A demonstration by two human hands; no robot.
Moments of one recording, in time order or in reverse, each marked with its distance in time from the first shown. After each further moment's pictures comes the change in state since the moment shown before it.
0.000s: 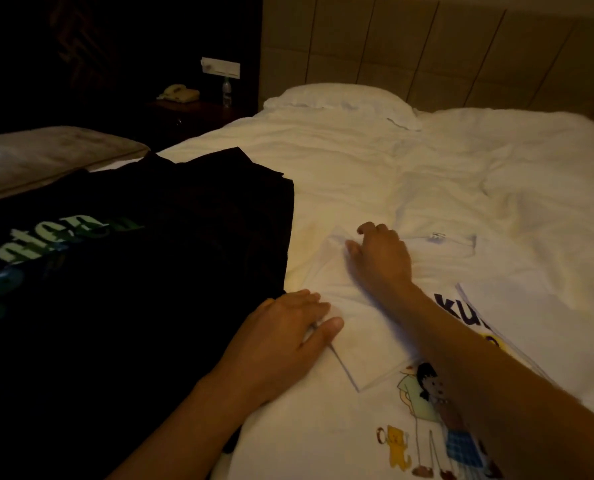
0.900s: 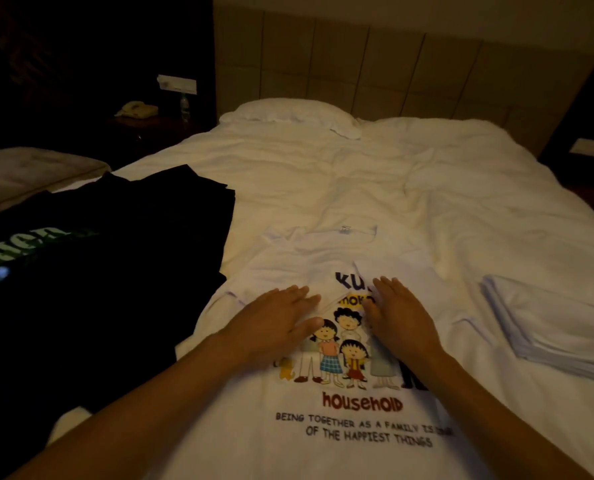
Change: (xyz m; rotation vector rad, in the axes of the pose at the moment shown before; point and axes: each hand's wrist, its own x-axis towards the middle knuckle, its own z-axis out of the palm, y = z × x) left_hand 0.004 0.098 0.019 0.226 -0.324 0.107; right_hand -0.158 0.135 -0.098 0.047 -0.227 0.076
